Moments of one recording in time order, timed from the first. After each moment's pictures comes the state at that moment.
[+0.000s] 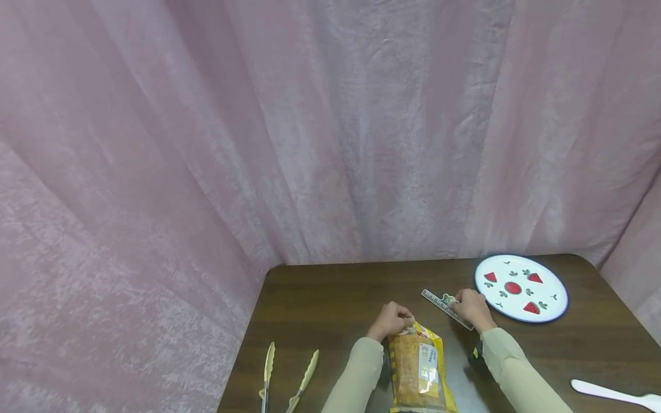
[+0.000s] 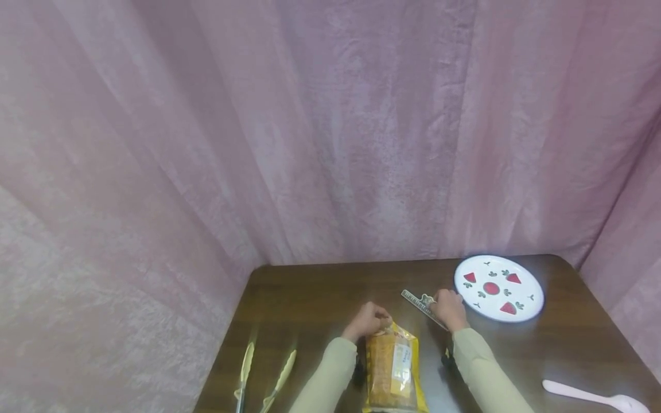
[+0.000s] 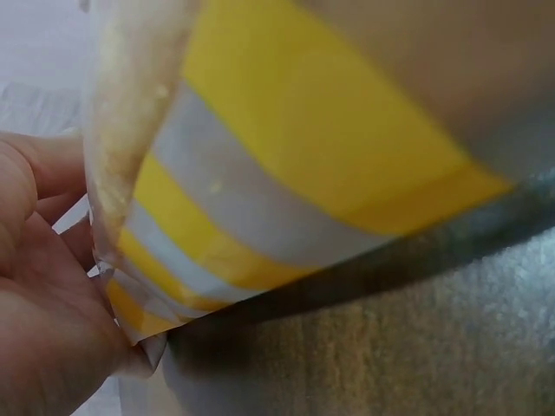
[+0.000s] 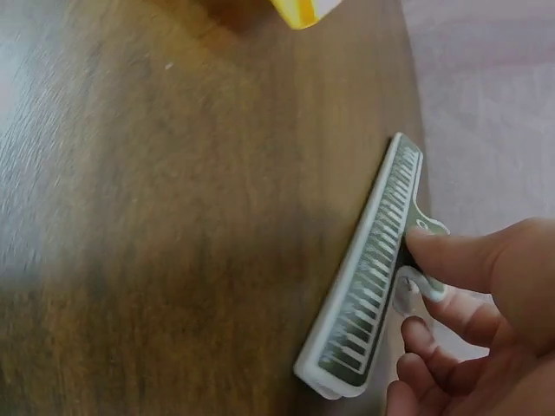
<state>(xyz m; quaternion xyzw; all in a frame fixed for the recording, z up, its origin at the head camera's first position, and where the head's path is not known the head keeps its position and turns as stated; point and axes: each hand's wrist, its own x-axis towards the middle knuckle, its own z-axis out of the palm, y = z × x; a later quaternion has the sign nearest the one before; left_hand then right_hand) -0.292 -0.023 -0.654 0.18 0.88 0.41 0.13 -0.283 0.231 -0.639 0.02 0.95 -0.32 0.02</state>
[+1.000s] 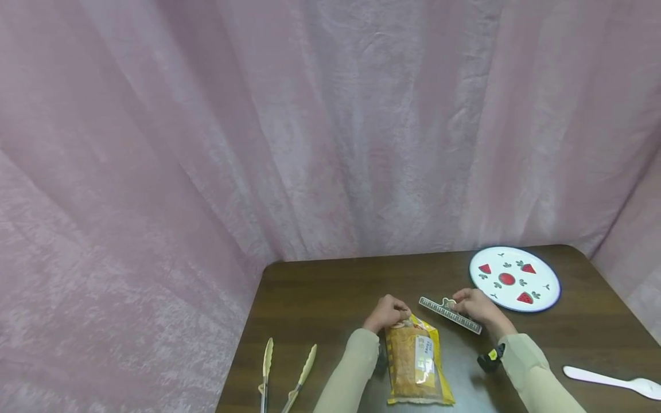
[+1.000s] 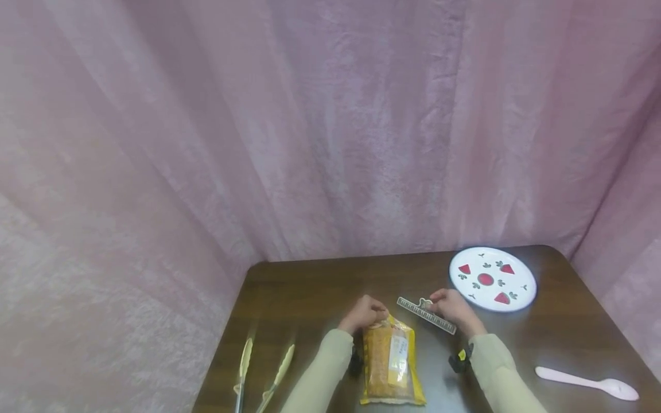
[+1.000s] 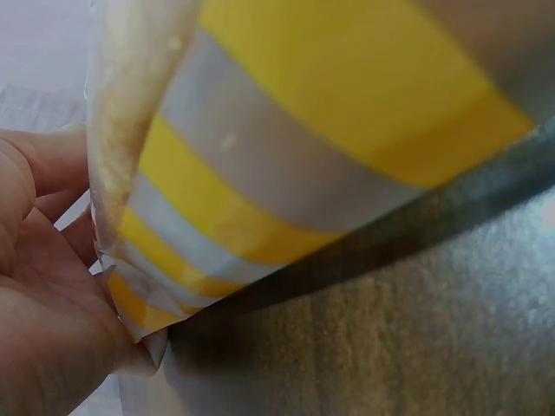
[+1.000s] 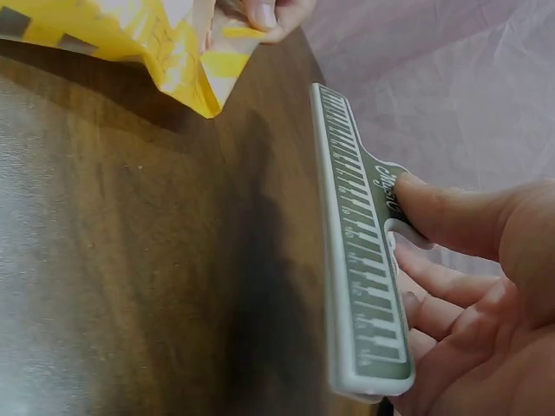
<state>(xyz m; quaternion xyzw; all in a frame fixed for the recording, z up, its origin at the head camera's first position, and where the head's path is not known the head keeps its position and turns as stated) -0.295 -0.026 -0.652 0.20 0.87 0.42 0.15 -0.251 0.248 -0.618 0.04 0.86 -0.50 0.11</state>
